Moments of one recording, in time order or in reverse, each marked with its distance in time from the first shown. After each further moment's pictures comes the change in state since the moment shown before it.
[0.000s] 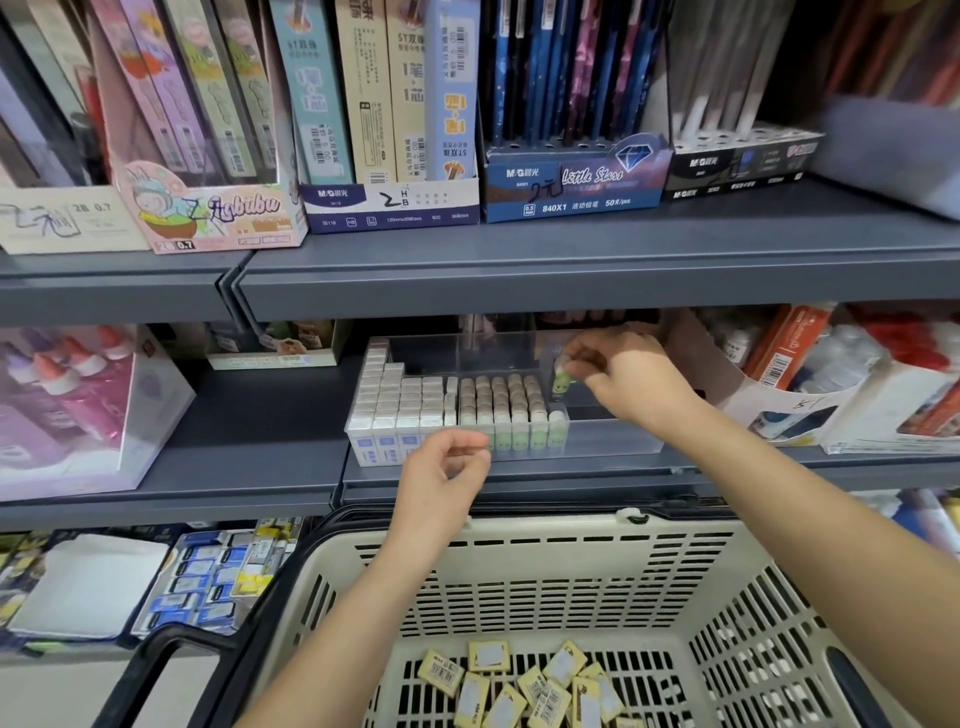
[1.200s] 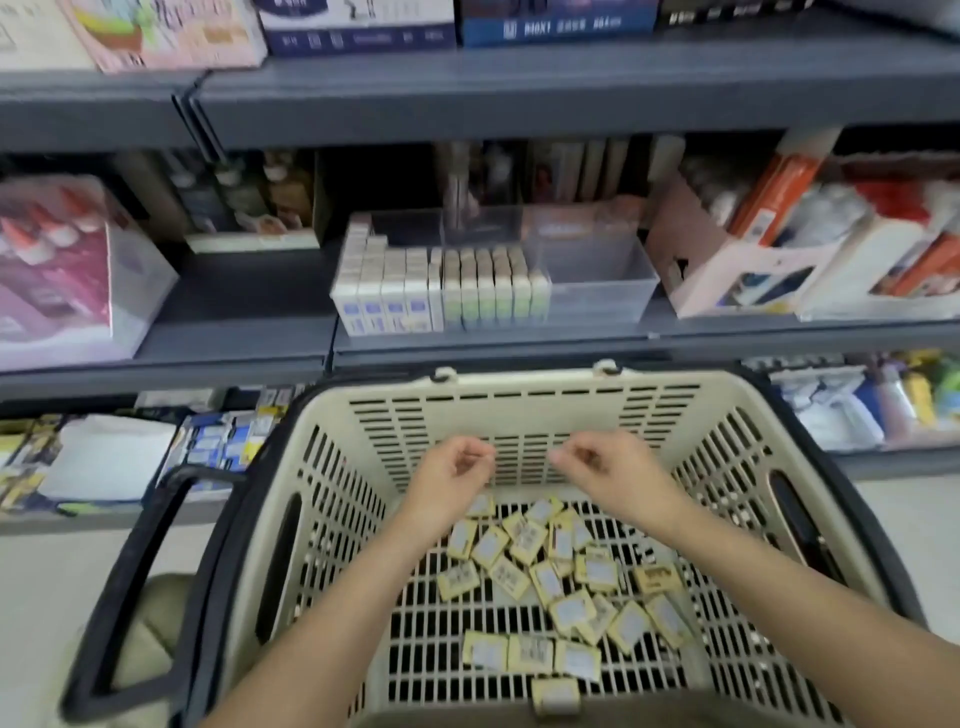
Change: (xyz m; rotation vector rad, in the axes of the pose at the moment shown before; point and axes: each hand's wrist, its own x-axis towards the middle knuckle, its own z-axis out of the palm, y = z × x) left_hand -0.081 -0.084 0.016 0.233 -0.222 -0.191; right_hand -0.186 0.012 0.081 0.197 -0.248 0.099
